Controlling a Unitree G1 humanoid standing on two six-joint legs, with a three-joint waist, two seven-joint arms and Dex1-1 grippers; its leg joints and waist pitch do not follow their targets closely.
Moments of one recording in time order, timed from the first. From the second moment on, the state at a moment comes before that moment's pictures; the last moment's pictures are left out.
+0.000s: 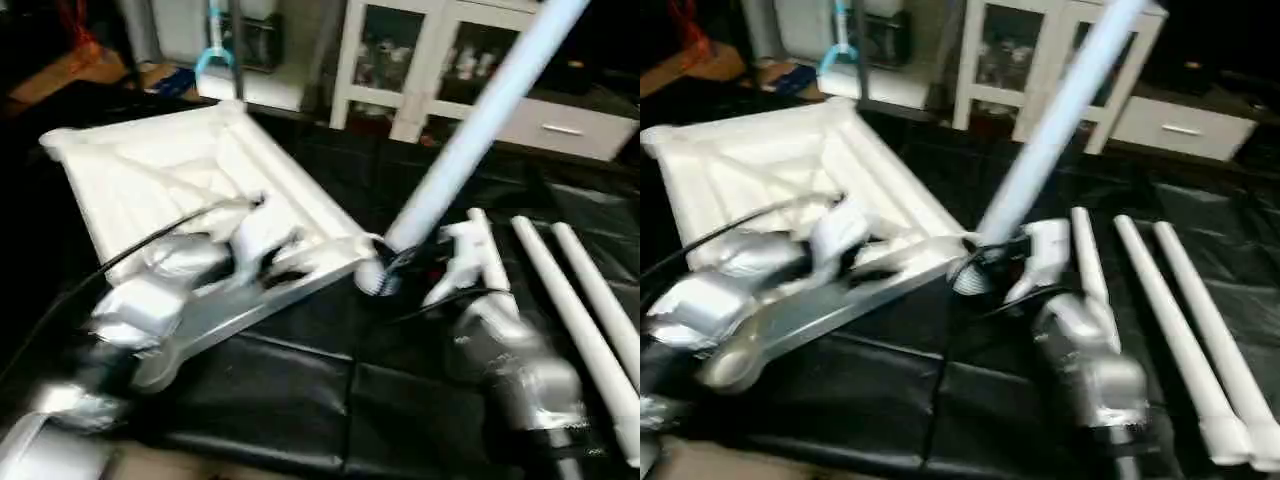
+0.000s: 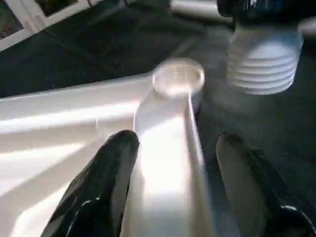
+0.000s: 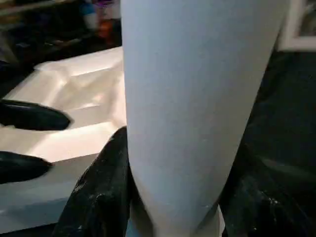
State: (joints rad) left arm -0.60 0.41 -0.31 0.15 -0.11 0.52 -0.74; right arm -0.27 -0.19 -0.05 0.08 0.42 0.37 0.43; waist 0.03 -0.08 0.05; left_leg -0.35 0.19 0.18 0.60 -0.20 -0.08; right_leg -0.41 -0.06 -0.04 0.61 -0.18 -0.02
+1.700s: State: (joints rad) left arm -0.72 0.34 -0.51 0.40 0.04 0.69 -0.84; right arm -0.27 -0.26 -0.10 0.09 0.38 0.36 0.41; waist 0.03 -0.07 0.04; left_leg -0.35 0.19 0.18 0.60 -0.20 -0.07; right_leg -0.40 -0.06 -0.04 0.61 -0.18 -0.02
